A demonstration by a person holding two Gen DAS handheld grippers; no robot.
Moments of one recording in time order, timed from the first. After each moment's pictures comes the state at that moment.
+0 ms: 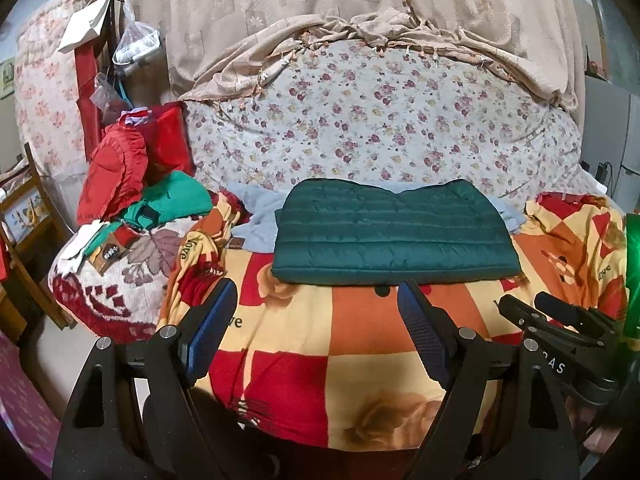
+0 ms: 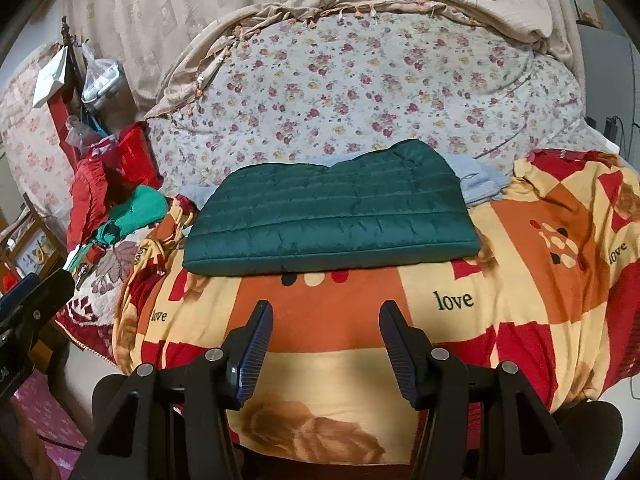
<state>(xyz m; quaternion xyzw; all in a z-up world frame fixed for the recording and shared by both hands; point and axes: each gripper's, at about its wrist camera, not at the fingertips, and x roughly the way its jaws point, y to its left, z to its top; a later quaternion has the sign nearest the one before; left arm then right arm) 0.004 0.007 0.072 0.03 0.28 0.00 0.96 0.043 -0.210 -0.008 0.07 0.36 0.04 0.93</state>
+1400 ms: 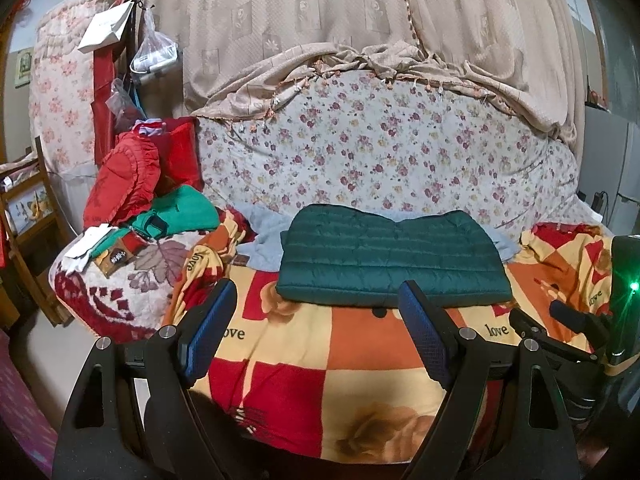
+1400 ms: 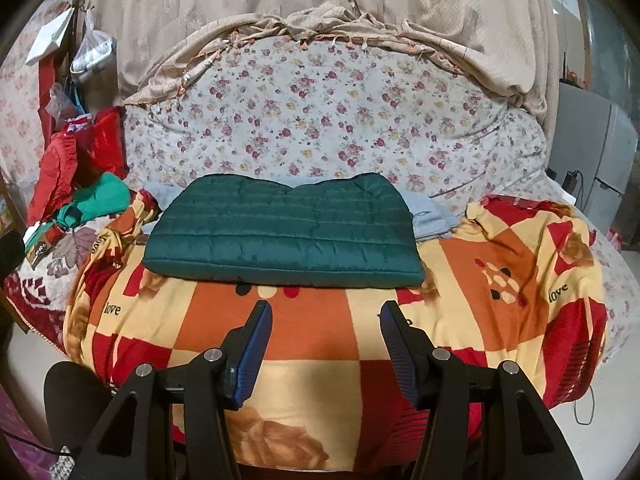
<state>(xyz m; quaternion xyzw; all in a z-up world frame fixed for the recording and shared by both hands) -0.020 0.019 0.085 0.00 0.23 0.01 0.97 0.025 -0.194 0.010 -0.03 0.33 -0.04 0.94</state>
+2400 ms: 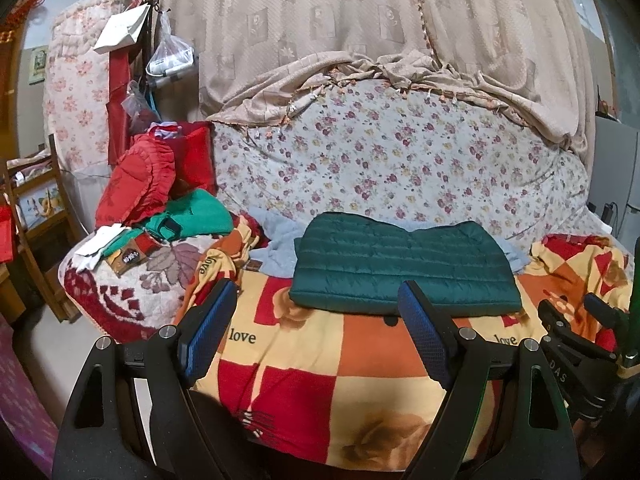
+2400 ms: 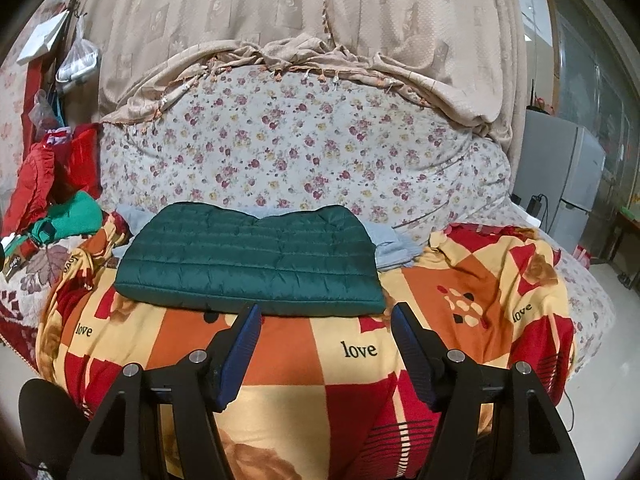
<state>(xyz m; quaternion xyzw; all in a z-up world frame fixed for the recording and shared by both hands) -0.025 0.029 0.085 -0.01 0.22 0.03 0.98 0.011 -0.194 0.022 -0.06 0.27 -0.10 0.96</state>
